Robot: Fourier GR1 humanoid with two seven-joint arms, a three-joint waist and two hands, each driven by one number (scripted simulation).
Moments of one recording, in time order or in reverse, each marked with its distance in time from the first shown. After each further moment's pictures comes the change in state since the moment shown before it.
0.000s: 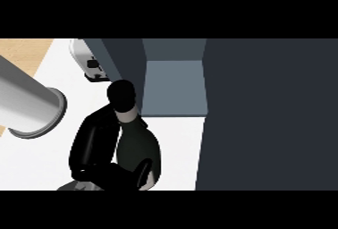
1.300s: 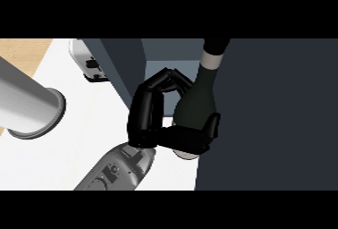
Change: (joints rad) left arm -0.418 -0.009 -0.190 0.275 -0.021 0.475 0.049; right arm 0.019 -0.017 -0.064 -0.001 -0.039 0.048 -0.006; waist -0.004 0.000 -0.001
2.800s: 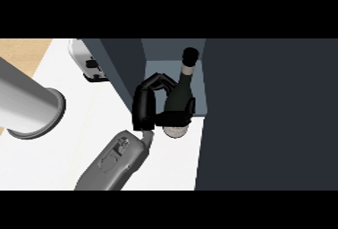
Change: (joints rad) left arm -0.013 0.000 0.068 0.426 0.183 -0.011 -0.428; right arm 0.019 0.006 0.008 0.002 -0.002 0.007 -0.021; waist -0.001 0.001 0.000
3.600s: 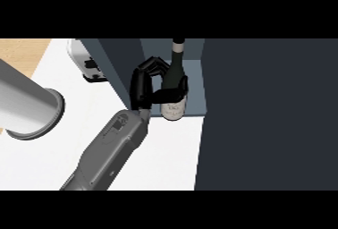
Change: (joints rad) left arm -0.172 0.004 0.116 0.265 0.123 -0.090 -0.065; right arm -0.036 0.006 0.008 0.009 -0.001 -0.015 0.018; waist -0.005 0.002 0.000
